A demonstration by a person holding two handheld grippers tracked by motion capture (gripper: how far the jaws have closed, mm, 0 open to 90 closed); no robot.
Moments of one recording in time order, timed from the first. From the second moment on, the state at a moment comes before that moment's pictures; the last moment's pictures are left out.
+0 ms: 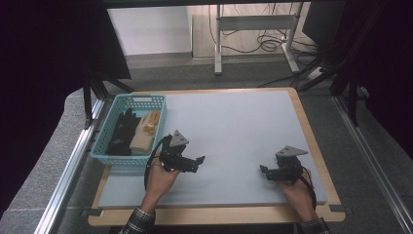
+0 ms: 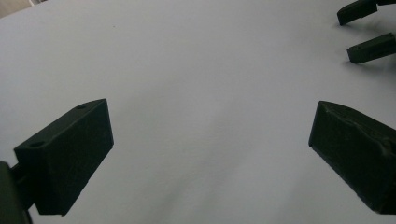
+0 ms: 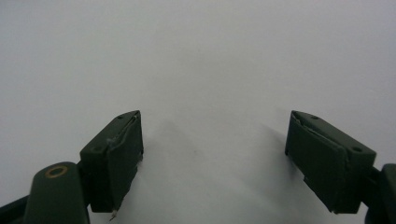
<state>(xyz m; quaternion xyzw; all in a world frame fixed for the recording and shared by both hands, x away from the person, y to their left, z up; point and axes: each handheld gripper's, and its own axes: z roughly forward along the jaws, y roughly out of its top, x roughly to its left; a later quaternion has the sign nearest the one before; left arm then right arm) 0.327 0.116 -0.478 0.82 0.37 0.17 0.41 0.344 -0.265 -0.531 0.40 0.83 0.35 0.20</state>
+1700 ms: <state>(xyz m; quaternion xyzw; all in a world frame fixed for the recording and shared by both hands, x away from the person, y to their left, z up) 0.338 0.052 -0.534 0.86 0.33 0.12 0.37 0.344 -0.265 -0.531 0.39 0.83 0.35 0.20</state>
